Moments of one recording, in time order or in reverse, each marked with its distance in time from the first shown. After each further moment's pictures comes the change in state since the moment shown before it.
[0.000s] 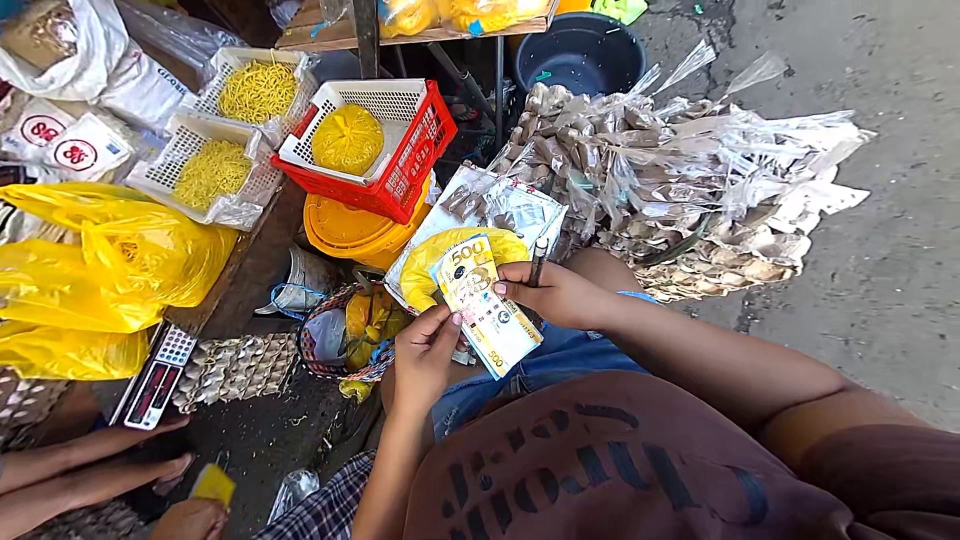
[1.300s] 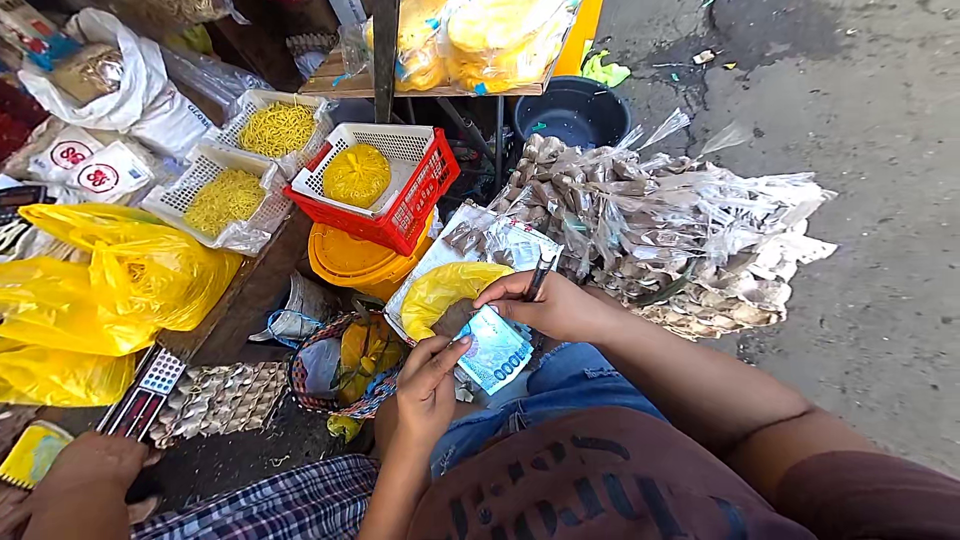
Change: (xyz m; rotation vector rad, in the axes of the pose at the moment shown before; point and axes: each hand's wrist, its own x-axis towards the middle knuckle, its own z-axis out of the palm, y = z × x) left_hand 0.005 -0.020 -0.004 0.336 0.038 0.556; right_hand 0.012 -0.025 -0.013 -0.069 0.071 -0.219
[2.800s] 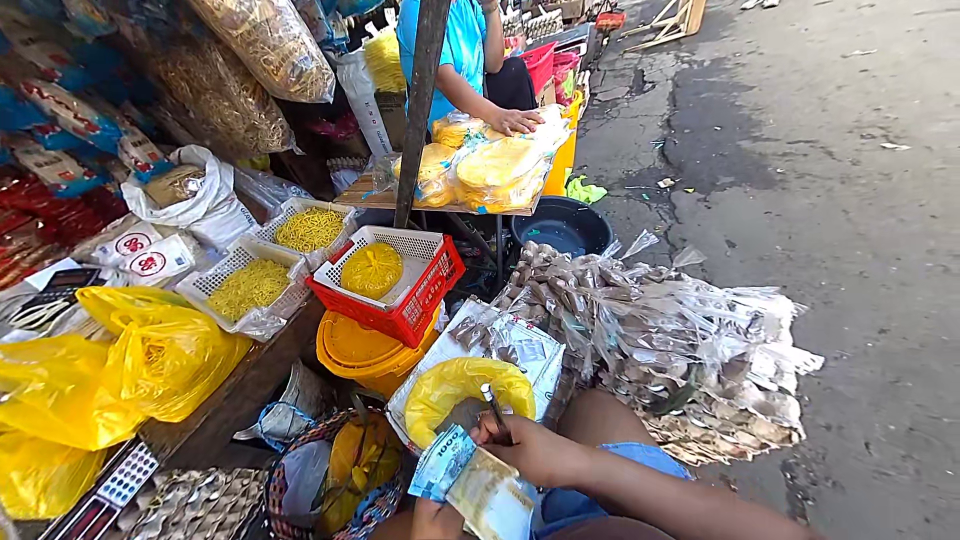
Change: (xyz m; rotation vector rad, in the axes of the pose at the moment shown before) left_hand -0.029 0.009 0.001 -0.335 0.006 -0.600; right_hand -0.002 0.031 0.036 -0.023 -0.195 0.270
